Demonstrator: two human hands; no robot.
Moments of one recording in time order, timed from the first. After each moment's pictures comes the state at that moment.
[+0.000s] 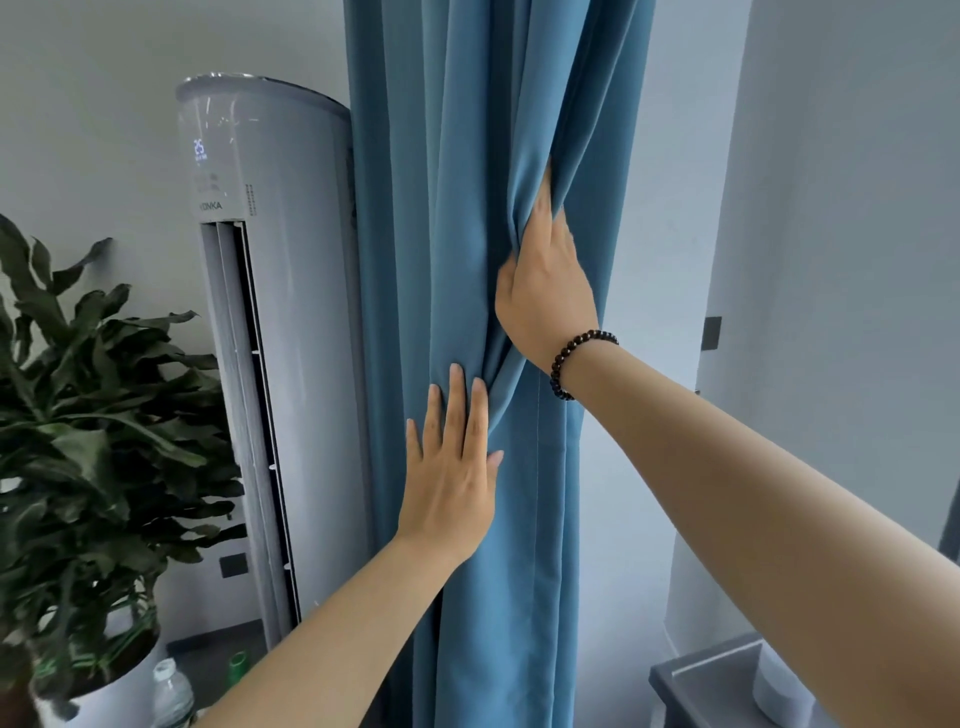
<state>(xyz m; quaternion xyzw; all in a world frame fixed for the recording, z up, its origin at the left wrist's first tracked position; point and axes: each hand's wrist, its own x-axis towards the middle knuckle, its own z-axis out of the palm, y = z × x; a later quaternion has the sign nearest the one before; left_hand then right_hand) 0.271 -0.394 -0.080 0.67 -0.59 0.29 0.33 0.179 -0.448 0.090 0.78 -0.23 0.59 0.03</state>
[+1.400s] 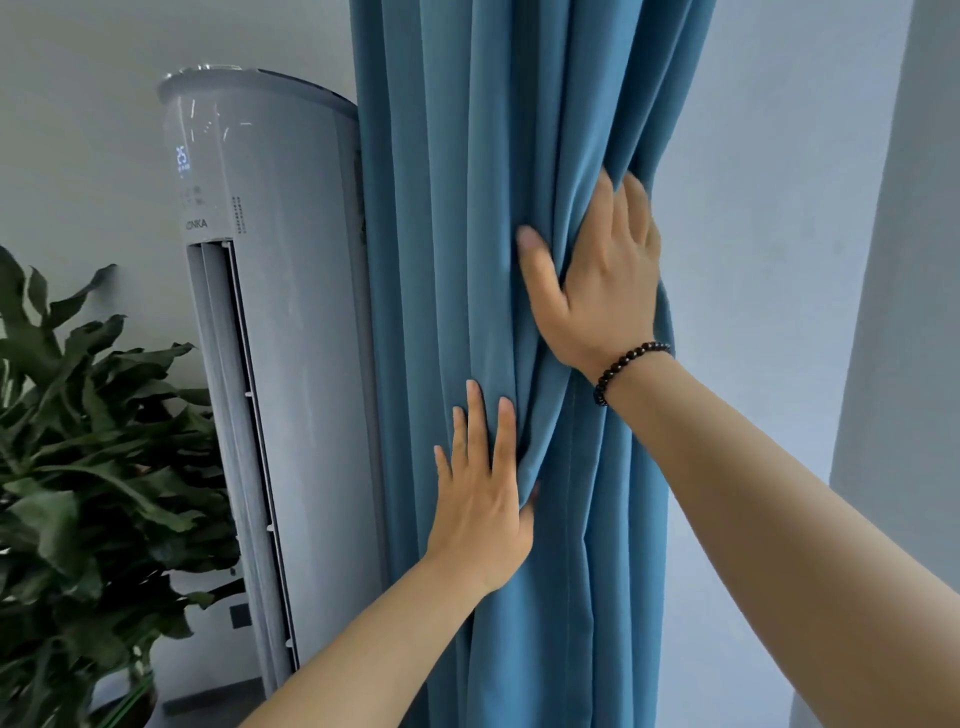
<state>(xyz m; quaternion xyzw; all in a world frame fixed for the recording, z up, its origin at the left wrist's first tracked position) 0.353 -0.528 -0.065 0.69 -0.61 0.23 0.33 0.251 -0.578 0.109 0.70 -0.21 0.68 0.11</state>
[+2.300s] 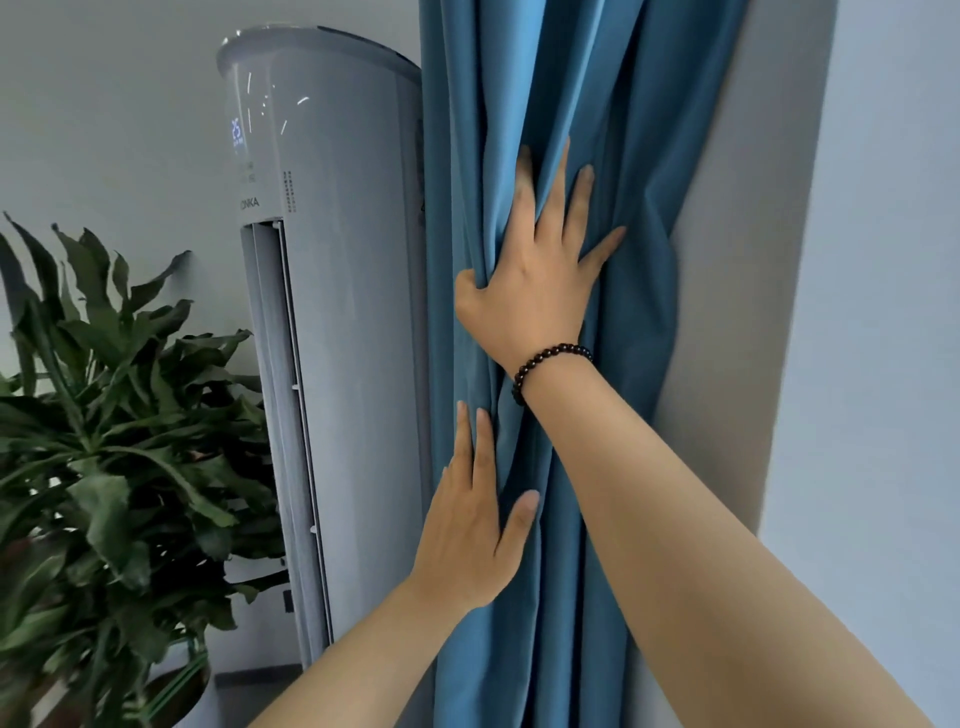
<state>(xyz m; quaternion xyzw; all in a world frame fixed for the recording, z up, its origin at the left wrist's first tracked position) 0.458 -0.573 -0.092 0.66 -0.59 0.20 0.42 0.403 -0.628 0.099 0.75 -0.26 0.60 0.08</state>
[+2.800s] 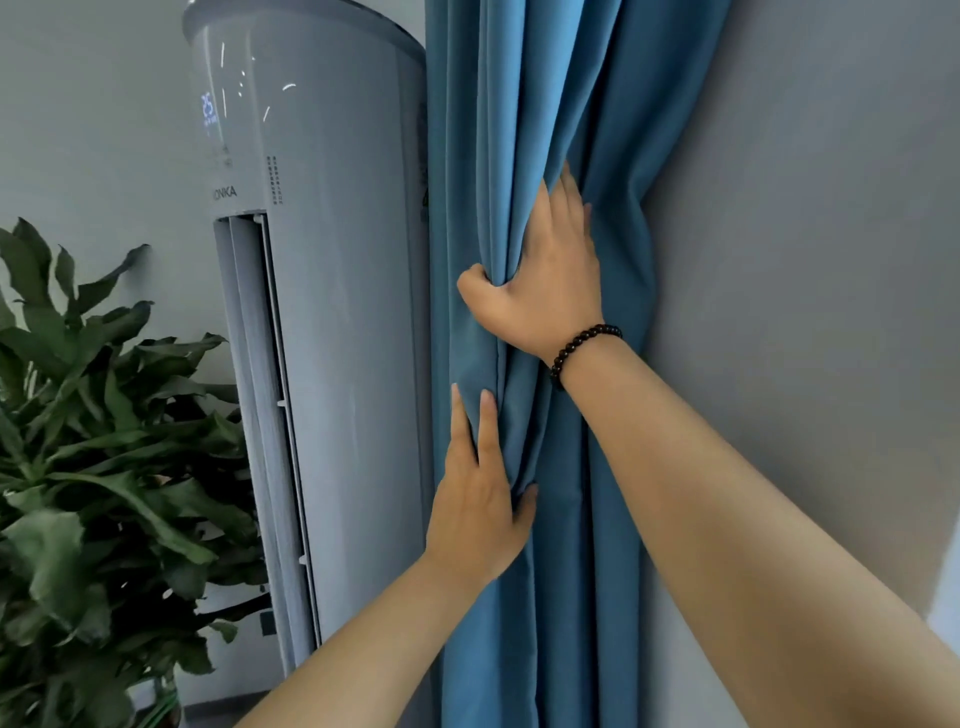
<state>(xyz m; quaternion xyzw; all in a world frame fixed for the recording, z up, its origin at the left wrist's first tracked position) 0.526 -0.612 -0.073 0.67 -0.56 0.23 0.43 0.458 -0.656 0.116 0.77 -0.13 0.62 -0.02</state>
